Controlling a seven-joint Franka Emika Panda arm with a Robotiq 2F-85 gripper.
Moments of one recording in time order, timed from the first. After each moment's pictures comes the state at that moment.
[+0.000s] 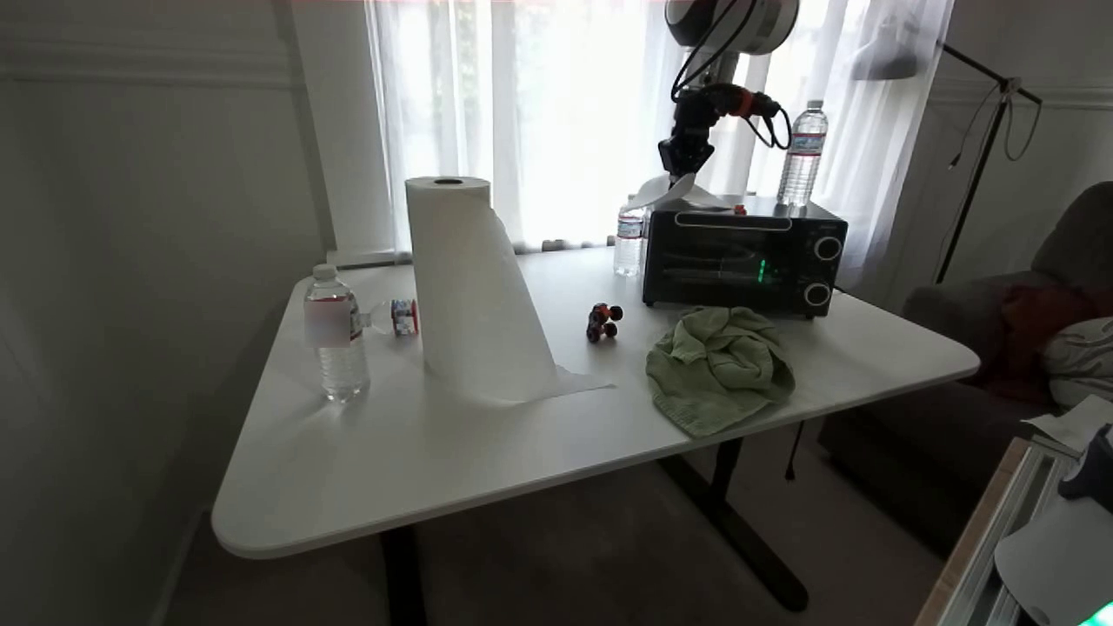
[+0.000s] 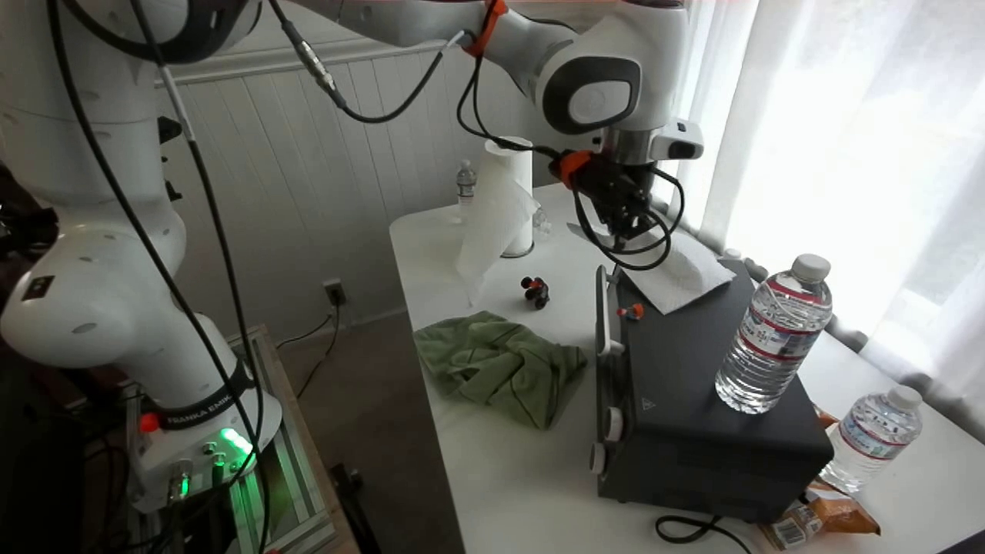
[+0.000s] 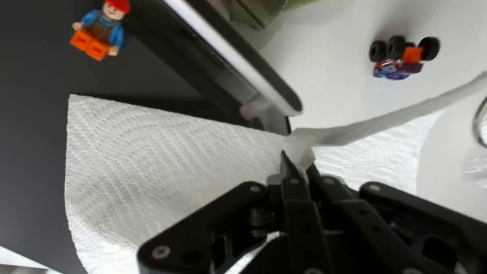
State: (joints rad) arm -0.32 0.37 -0.04 -1.72 0.11 2.19 -0.37
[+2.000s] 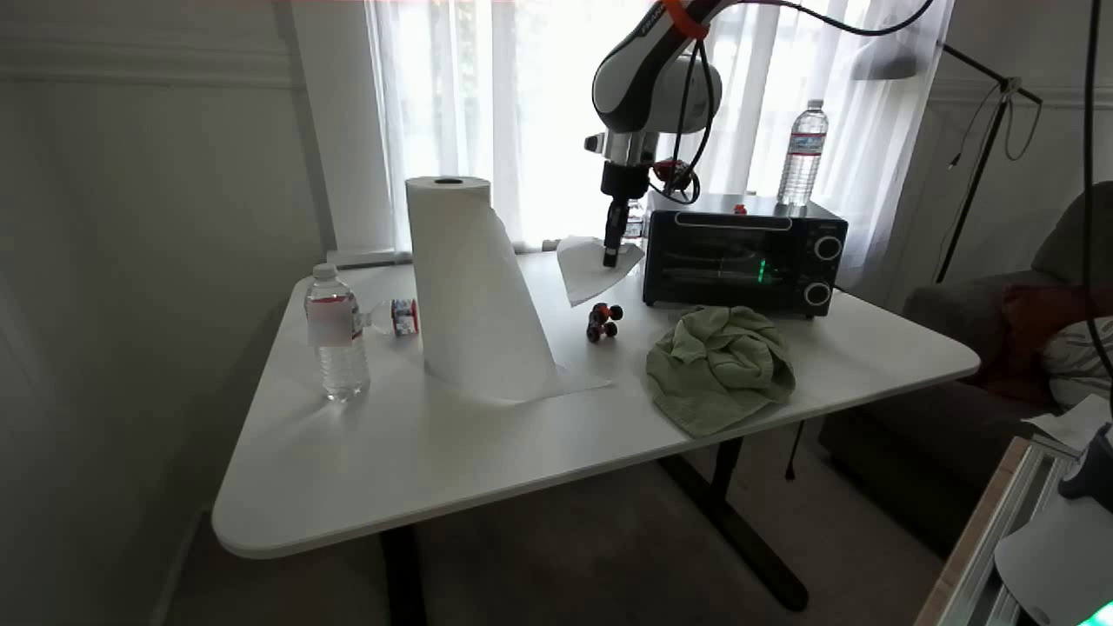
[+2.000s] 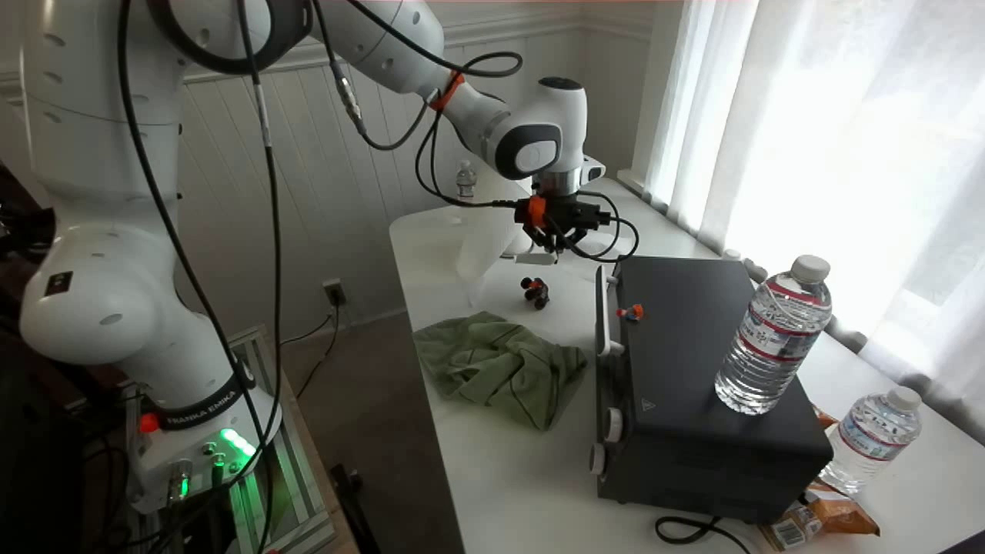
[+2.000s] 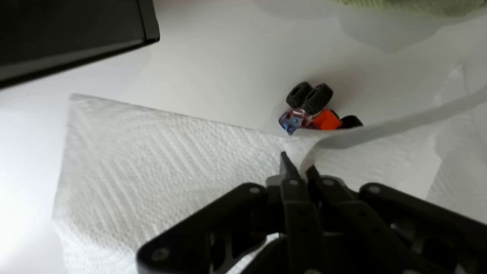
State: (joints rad) arm -0.16 0.46 0.04 -1.88 0.02 2.43 -0.83
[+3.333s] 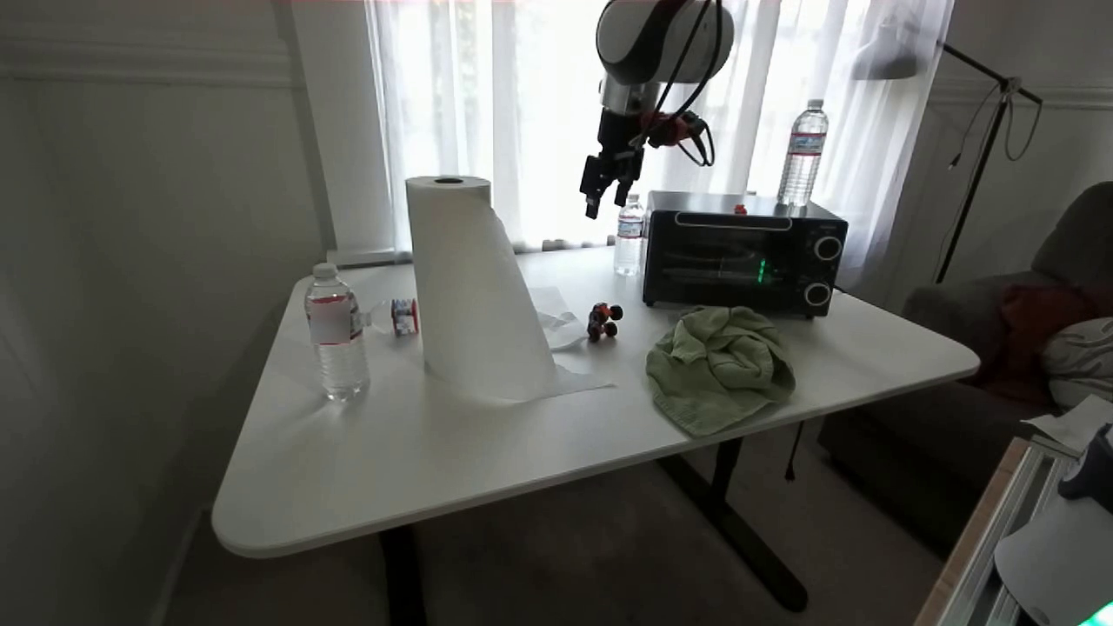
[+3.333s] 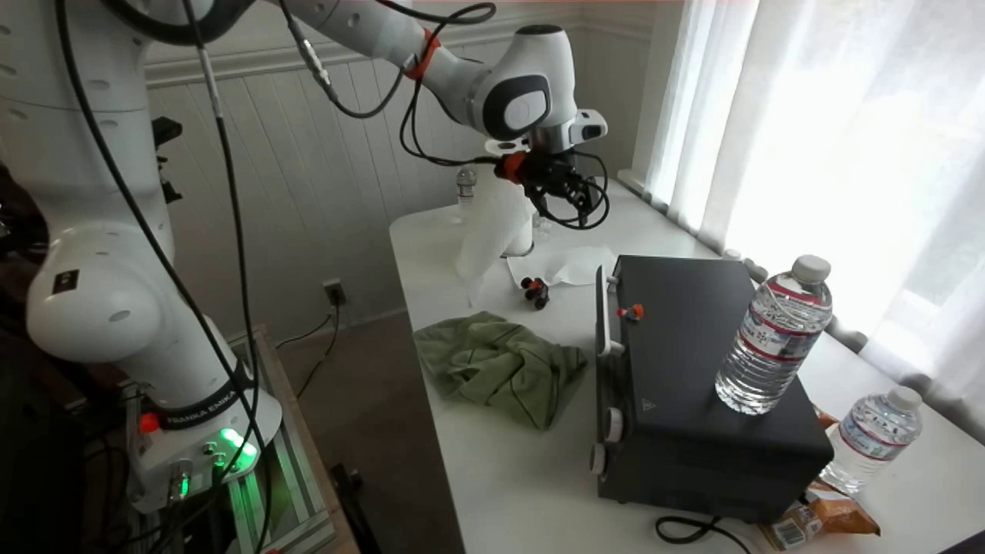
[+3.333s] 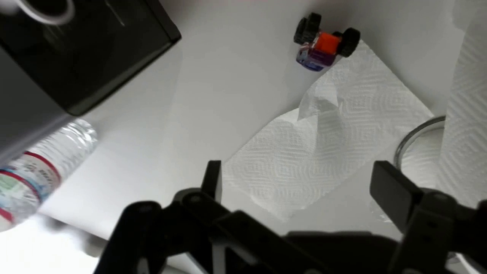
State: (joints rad) arm -0.10 0.33 0.00 -1.91 -0.05 2.46 -0.31
